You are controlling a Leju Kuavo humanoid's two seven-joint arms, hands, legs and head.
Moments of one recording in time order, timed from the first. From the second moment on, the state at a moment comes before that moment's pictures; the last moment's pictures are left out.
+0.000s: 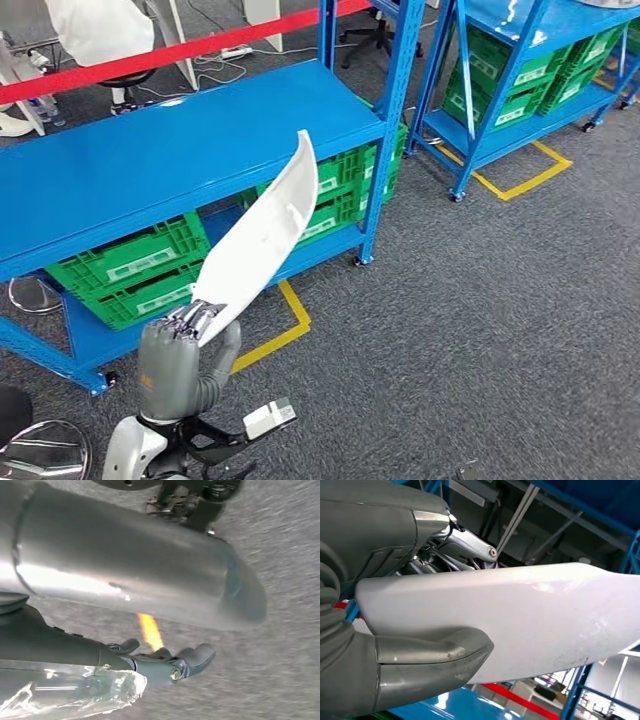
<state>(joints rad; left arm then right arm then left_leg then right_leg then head) 0.15 -0.06 -0.59 -1.77 -1.22 0.52 -0.13 -0.02 -0.01 -0.35 -0.21 0.39 0.04 -0.43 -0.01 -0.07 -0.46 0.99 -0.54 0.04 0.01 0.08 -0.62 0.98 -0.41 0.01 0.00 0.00</state>
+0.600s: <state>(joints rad) 0.13 -0.08 -0.53 -1.72 -1.08 0.49 -0.20 0.00 0.01 -0.43 -0.20 0.36 0.00 -0.44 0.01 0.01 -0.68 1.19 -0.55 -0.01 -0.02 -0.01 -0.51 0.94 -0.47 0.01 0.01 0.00</state>
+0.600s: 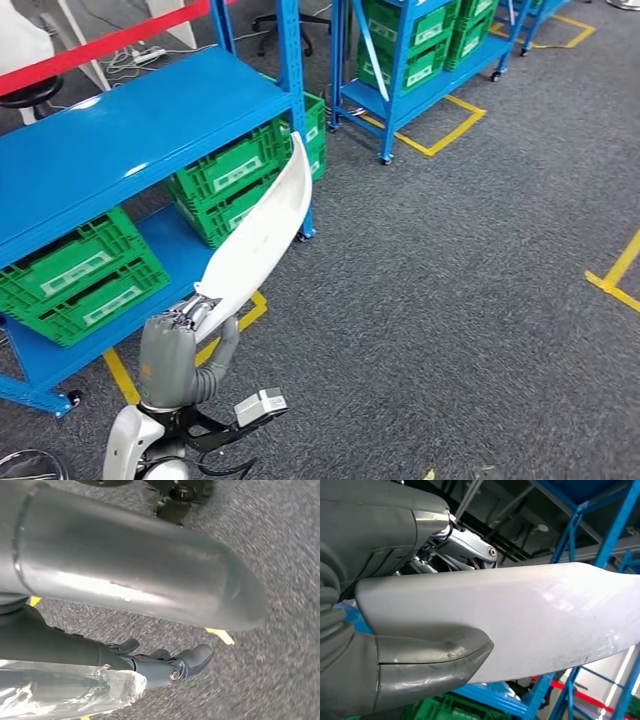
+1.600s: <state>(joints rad) 0.02 -0.09 -0.44 -1.60 -0.92 0.37 -0.30 0.00 0.05 -0.50 -0.20 0.36 -0.01 -0.44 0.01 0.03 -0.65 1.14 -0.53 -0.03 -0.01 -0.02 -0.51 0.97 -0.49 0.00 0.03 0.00</state>
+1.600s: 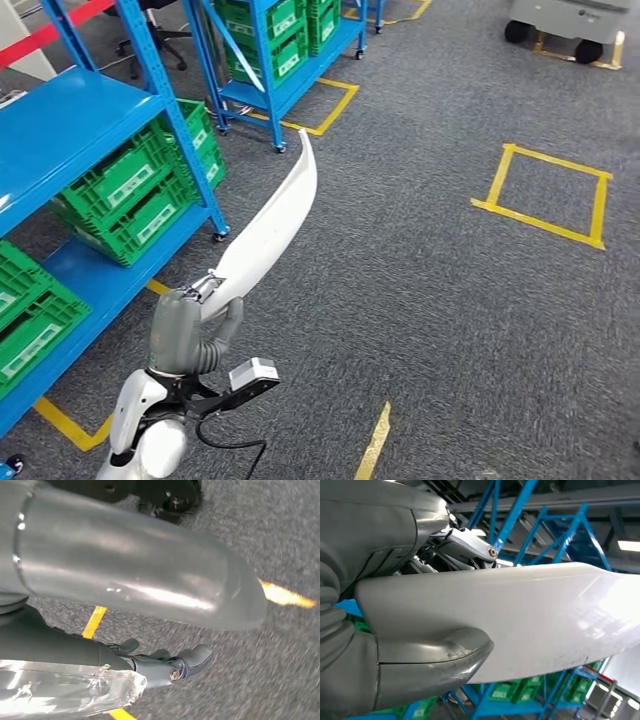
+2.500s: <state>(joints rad) 0.11 -0.04 -0.35 -1.60 -0.91 0.41 -0.27 0.01 0.08 -0.51 -0.20 0.42 -0.02 -0.35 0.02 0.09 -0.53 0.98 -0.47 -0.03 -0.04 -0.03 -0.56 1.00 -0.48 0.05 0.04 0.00</state>
